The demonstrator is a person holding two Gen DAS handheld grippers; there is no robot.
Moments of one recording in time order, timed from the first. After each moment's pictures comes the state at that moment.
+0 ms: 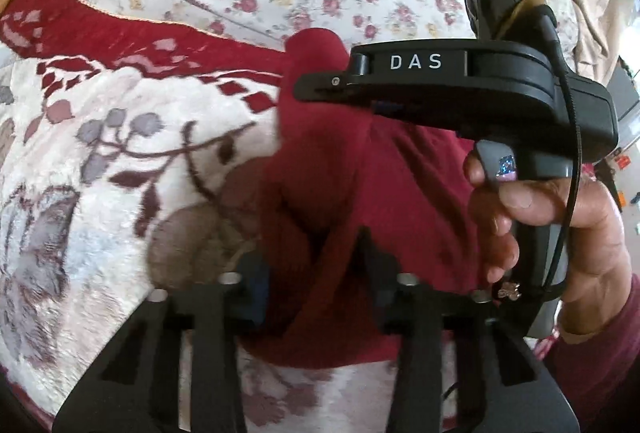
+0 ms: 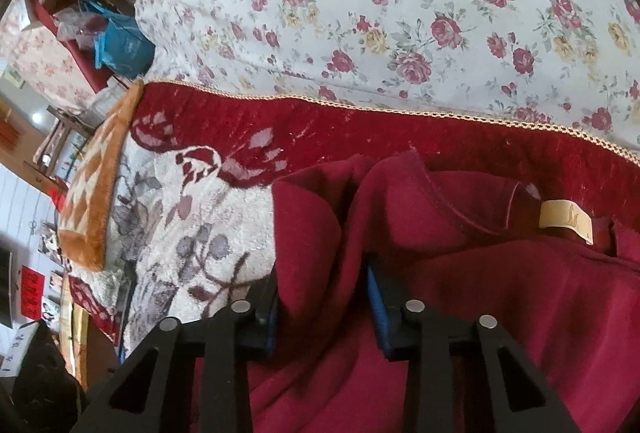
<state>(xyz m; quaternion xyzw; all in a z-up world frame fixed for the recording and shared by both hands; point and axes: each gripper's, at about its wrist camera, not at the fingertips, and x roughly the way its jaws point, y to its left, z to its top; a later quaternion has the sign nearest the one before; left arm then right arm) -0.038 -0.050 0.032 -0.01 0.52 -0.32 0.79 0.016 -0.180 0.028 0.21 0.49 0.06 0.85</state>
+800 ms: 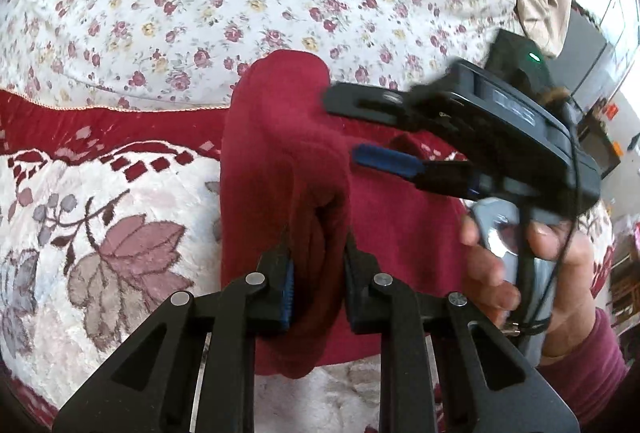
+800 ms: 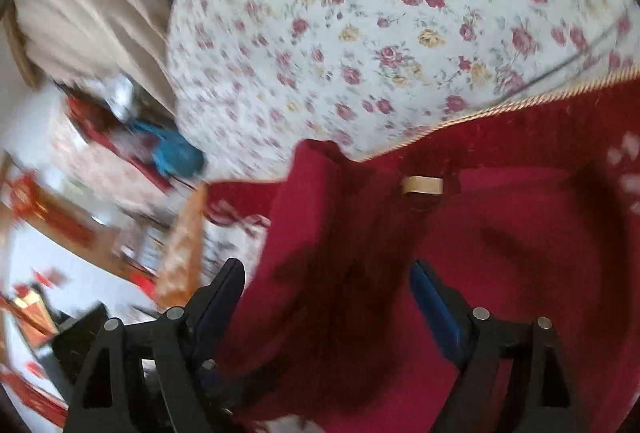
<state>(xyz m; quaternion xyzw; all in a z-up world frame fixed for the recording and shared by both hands) -0.117 -0.161 0.104 0.06 0.46 -0.37 0.81 -0.130 -0.317 0.068 0.40 0.35 0.10 0.84</state>
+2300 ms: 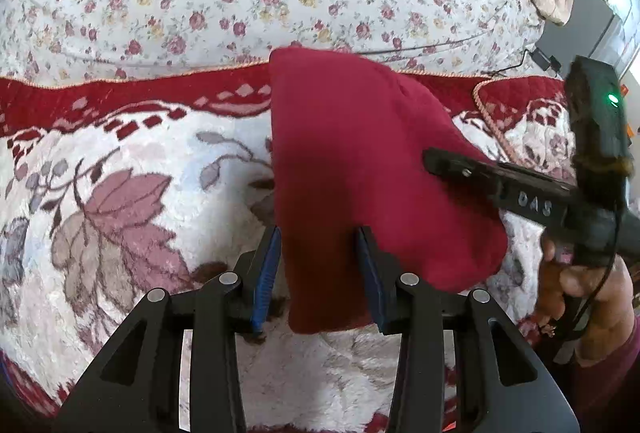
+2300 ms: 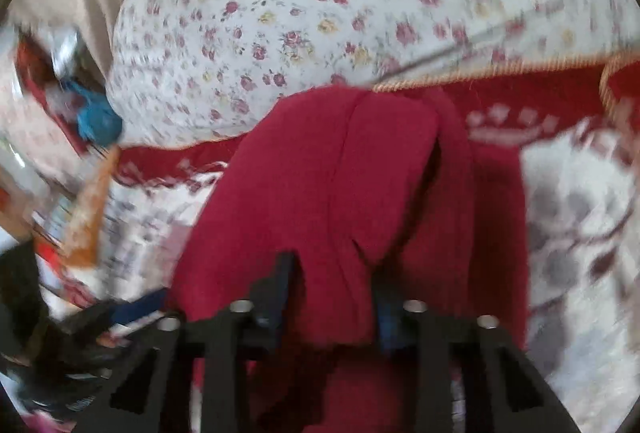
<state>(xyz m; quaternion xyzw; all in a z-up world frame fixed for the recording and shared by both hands) -0.140 -0.165 0.069 0.09 0.48 -0.35 0.80 -0.211 -0.312 0.048 0.23 0.41 -0.06 0.88</state>
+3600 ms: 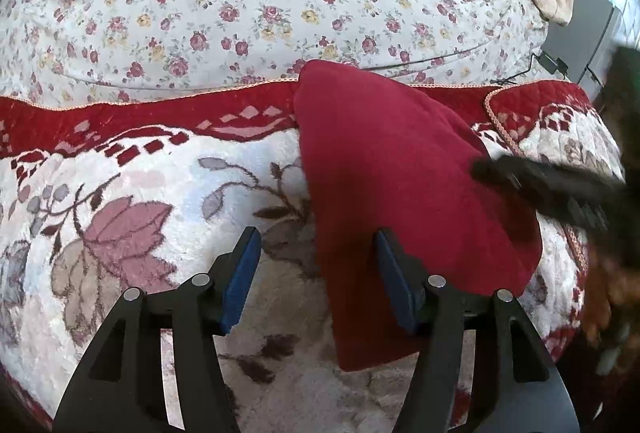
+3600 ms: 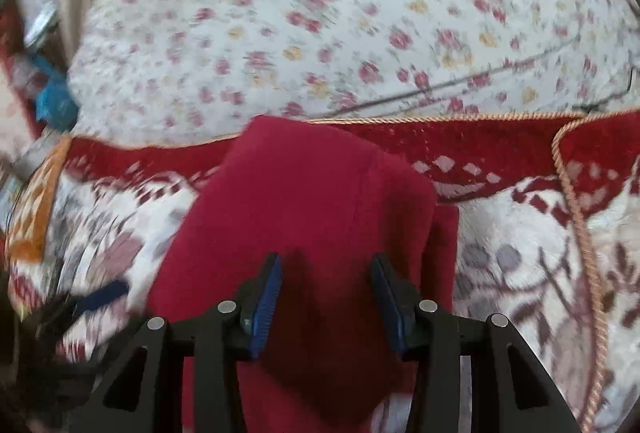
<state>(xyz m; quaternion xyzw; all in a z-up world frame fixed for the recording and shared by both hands) -0.134 -0.177 0.057 0.10 0.44 -0.34 0.82 -0.216 -0.319 0.067 0.16 0.42 -0.13 0.88</state>
